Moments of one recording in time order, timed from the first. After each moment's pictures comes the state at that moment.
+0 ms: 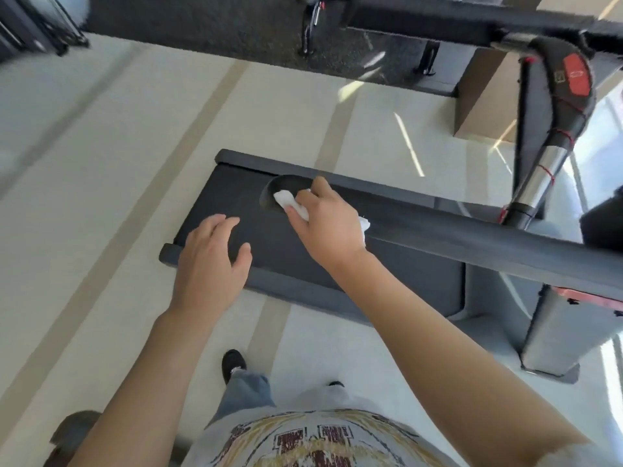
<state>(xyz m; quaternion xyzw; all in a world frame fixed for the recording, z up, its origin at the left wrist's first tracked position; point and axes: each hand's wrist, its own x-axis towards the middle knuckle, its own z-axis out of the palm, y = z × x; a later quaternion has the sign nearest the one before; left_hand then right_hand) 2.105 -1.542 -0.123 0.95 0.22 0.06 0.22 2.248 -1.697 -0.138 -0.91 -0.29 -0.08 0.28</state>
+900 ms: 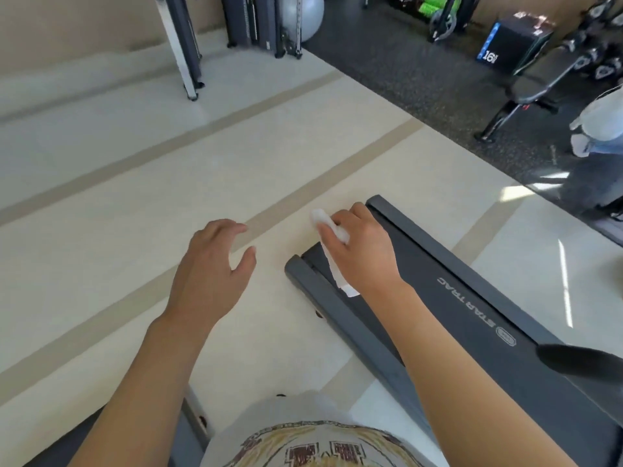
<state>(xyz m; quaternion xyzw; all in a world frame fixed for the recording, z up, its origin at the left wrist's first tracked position) 1.894 -1.139 -0.107 0.84 0.44 0.20 0.24 2.114 -1.249 -0.105 -0.82 -0.46 0.06 0.35</state>
